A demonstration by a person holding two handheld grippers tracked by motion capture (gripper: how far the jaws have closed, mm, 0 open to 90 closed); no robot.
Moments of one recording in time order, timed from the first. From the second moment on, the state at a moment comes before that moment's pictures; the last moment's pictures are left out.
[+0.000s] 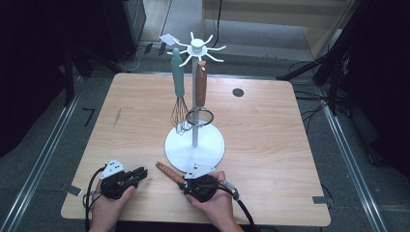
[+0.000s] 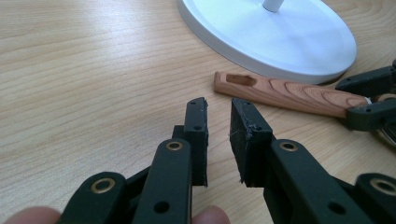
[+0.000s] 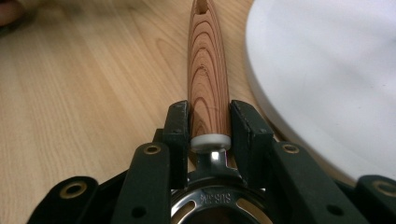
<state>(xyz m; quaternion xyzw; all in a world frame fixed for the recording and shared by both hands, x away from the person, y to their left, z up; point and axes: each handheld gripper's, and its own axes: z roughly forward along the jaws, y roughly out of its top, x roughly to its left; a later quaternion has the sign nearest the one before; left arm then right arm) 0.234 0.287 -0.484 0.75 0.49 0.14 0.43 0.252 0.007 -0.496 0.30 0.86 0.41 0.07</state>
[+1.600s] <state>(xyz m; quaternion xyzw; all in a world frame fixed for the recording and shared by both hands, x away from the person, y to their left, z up) 0.238 0.239 -0.492 0.78 0.47 0.10 0.40 0.238 -0.080 -0.501 0.38 0.82 0.41 0.09</state>
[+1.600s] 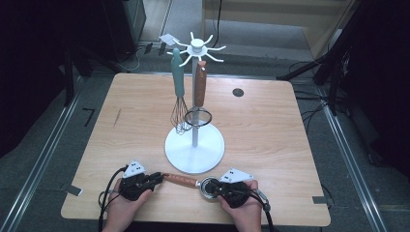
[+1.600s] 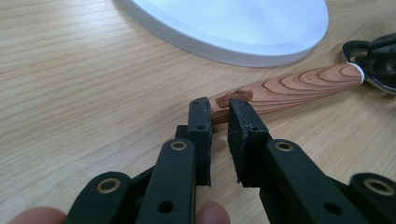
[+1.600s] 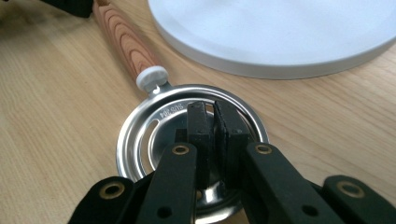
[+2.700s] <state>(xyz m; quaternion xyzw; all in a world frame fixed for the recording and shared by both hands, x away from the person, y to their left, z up) 0.232 0.224 -0.491 0.80 0.44 0.09 0.41 0.260 -0.101 -0.467 0.26 0.87 0.41 0.09</state>
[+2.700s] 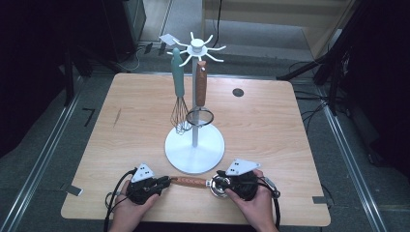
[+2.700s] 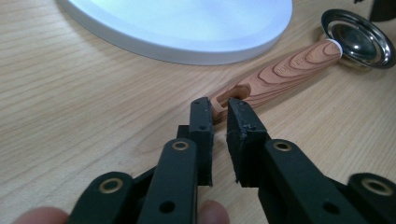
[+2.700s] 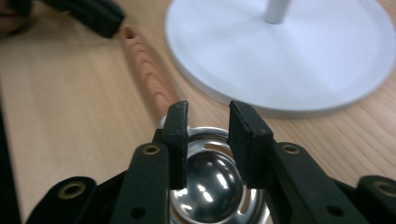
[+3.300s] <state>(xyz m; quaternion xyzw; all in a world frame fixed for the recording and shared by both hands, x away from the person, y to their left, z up) 0.229 0.304 -0.484 0.73 0.51 0.17 0.43 0.283 -0.087 -0.450 0.16 0.92 0.36 0.02</state>
